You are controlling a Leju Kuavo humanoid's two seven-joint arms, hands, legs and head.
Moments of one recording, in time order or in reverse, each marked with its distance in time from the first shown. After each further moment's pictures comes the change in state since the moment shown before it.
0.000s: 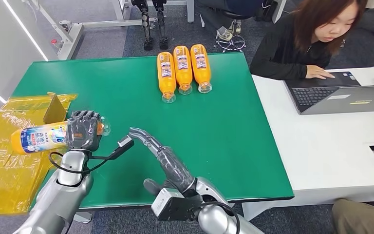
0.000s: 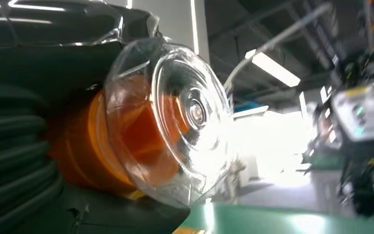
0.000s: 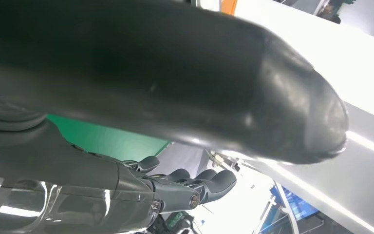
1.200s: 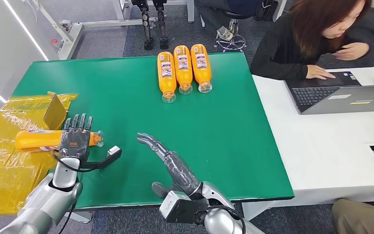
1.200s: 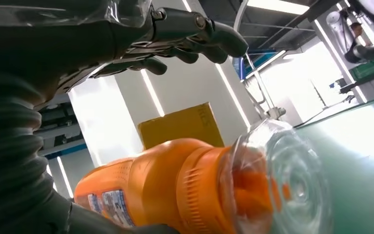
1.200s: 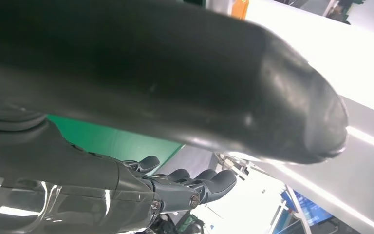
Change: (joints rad) left arm -0.050 0.082 -0.141 0.192 0.000 -0.115 0.120; right arm 0.030 -0.043 0.003 -0.012 -0.004 -0.007 0.001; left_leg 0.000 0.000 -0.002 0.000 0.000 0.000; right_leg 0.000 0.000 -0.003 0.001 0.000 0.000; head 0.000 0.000
